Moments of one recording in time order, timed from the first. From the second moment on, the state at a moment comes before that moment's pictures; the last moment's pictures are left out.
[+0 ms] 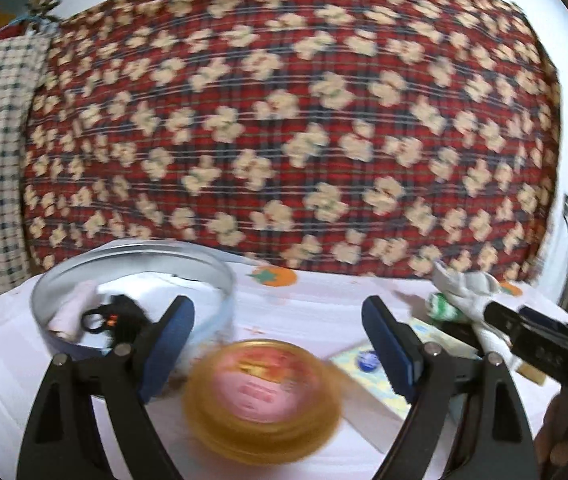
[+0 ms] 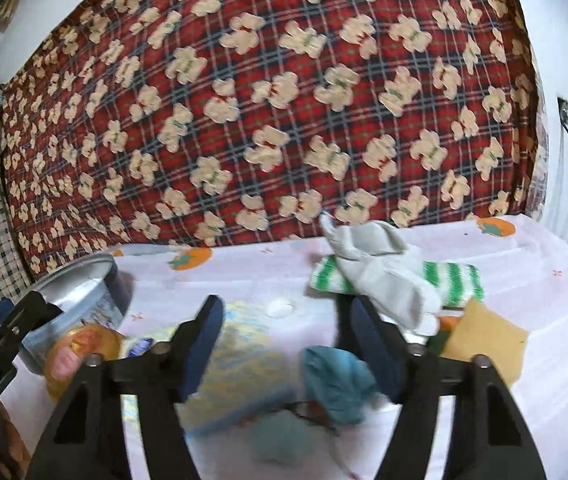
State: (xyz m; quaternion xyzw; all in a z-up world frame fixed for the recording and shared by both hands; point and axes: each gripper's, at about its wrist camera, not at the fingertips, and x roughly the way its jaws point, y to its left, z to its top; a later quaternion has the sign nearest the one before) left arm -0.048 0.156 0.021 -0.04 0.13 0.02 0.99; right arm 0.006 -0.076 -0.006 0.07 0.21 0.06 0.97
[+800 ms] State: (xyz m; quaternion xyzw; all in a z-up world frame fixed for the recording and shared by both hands) left arm -0.044 0.069 0.010 0.02 0.22 -0.12 0.97; right arm 0.031 -0.109 -0.039 0.05 0.35 0.20 0.91
